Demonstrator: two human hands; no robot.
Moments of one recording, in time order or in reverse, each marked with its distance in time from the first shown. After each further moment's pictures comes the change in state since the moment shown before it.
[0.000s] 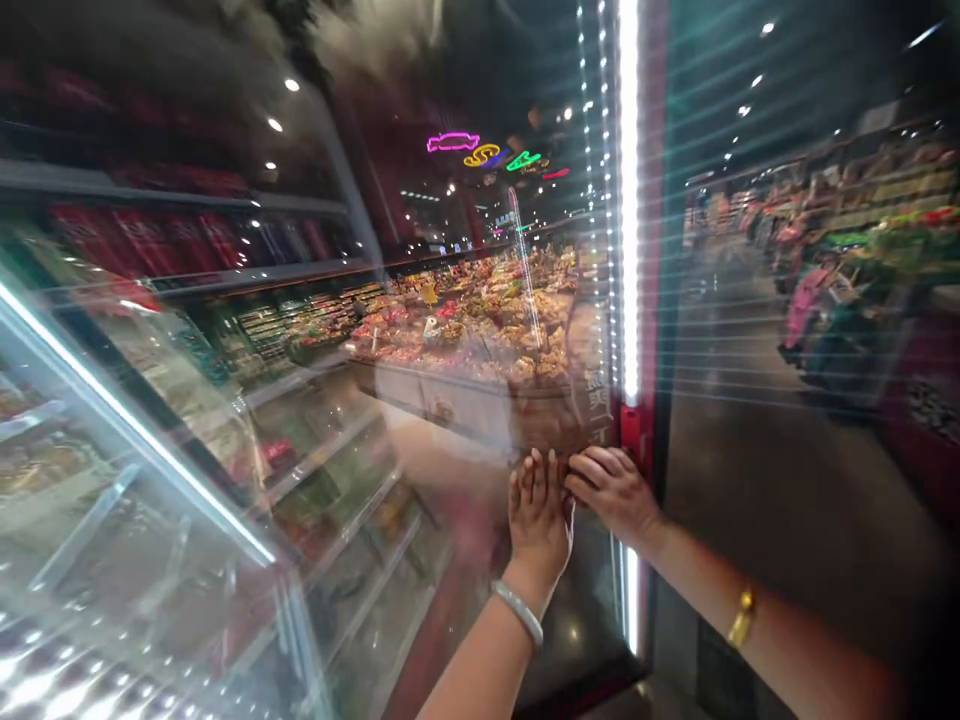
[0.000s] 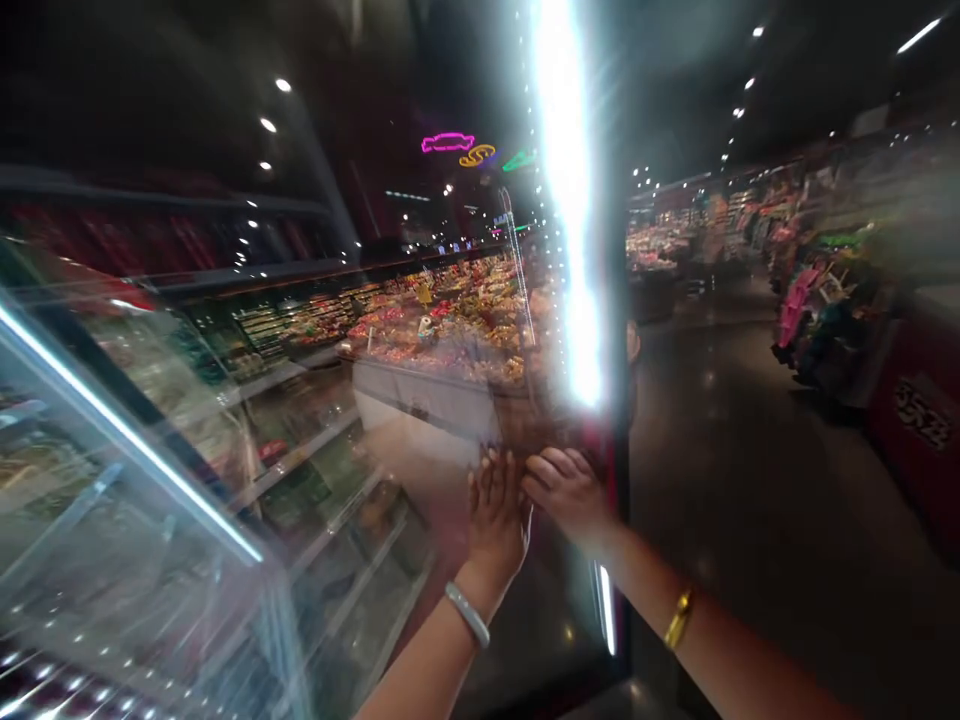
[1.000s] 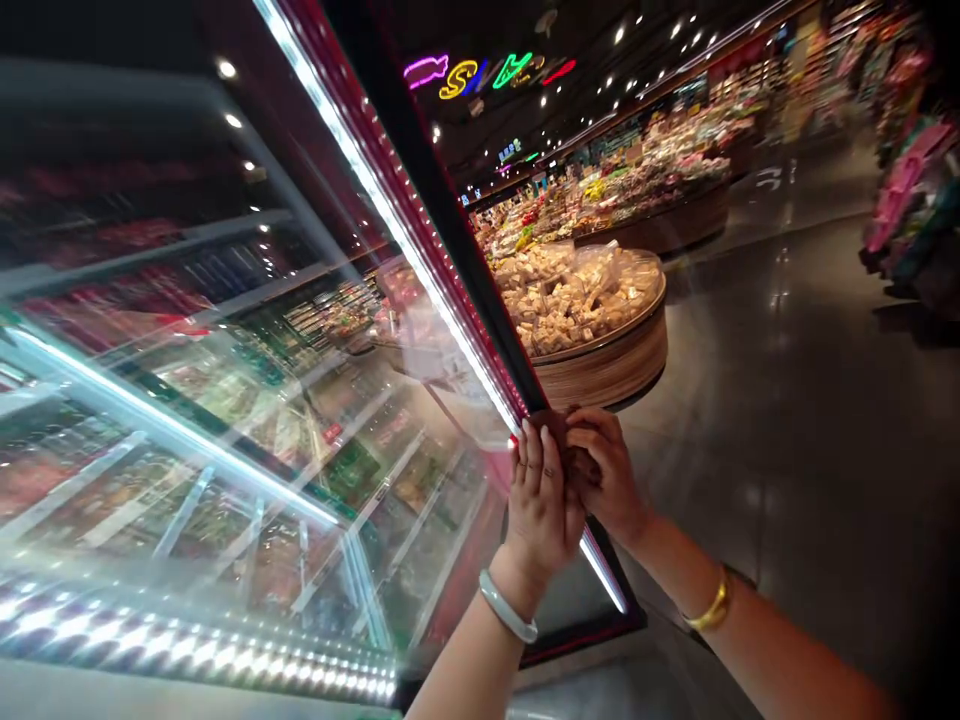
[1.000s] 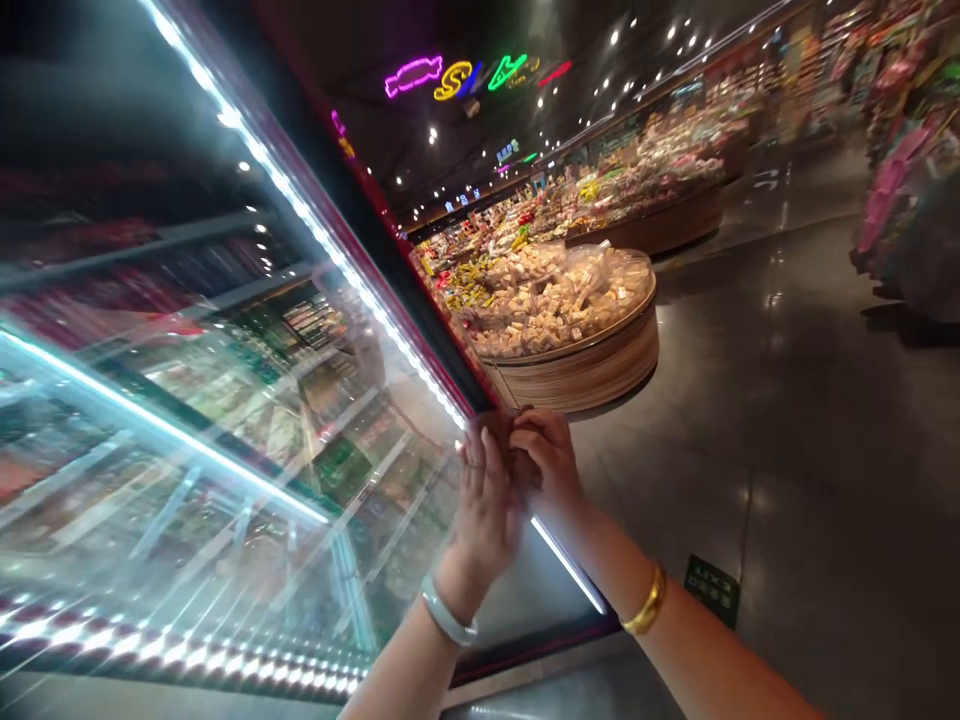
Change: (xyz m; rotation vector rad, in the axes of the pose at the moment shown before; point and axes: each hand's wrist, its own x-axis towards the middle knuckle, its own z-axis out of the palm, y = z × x) left_hand 0.099 0.126 -0.034 -0.290 -0.150 0.125; right_hand -0.020 0.092 -0.050 0.622 0.371 0.529
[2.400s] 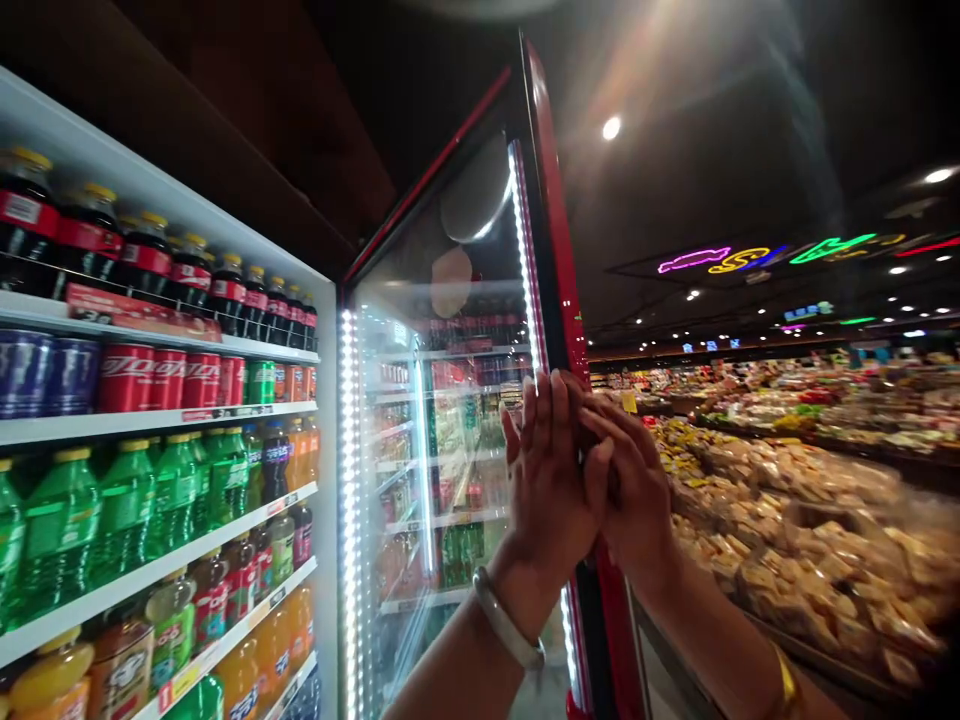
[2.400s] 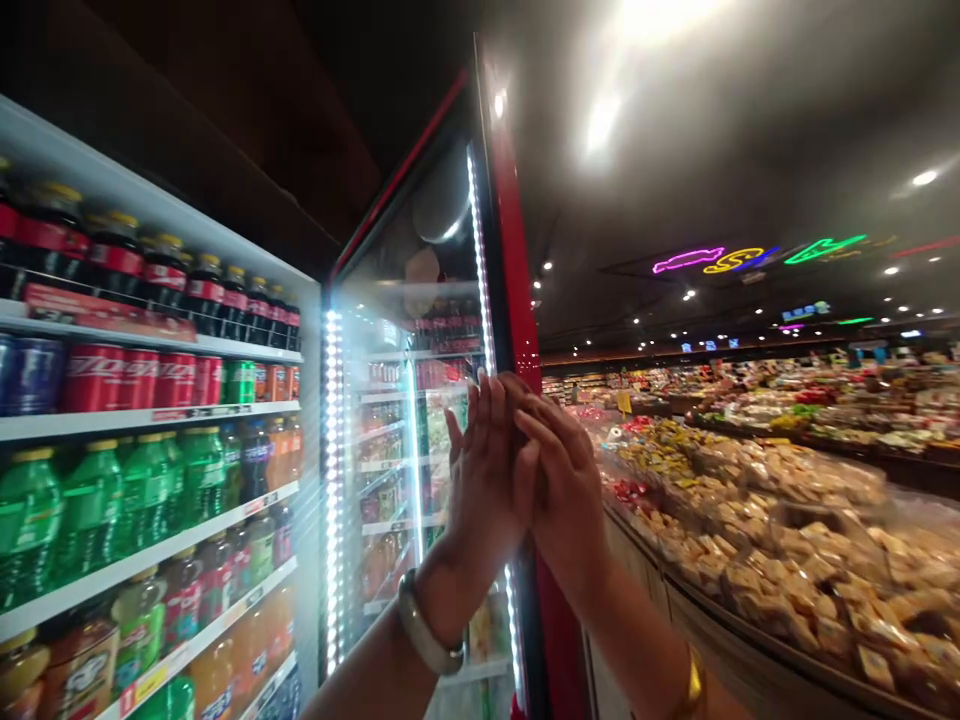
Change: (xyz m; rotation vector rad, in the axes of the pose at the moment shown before) left_hand 0.235 0.048 -0.161 0.727 0.434 -0.345; right_hand 0.253 -0.083 0.013 0.723 0.087 -0.473
